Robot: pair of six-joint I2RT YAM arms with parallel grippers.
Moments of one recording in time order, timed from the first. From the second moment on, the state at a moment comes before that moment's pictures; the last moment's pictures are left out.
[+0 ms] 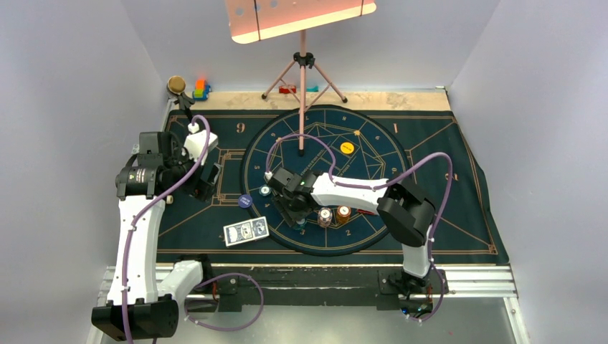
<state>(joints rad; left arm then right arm) 0.08 0.98 1.18 -1.14 0.29 0.47 1.05 1.91 1.35 -0.68 0.11 0.40</state>
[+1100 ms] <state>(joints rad) 0.08 0.96 1.18 -1.15 0.28 0.48 0.83 1.87 1.53 -0.79 0.10 0.37</state>
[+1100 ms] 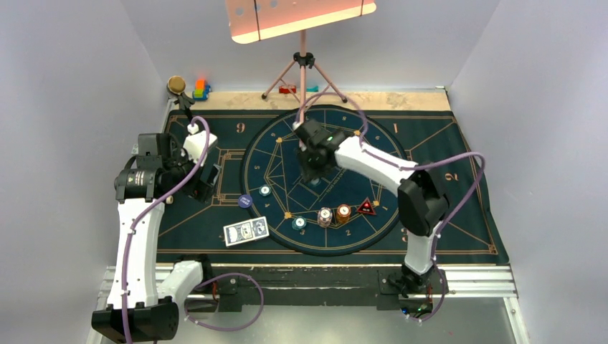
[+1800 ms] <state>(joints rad) 0.08 0.97 1.18 -1.14 0.28 0.48 0.48 2.32 1.98 -0.80 0.14 0.35</state>
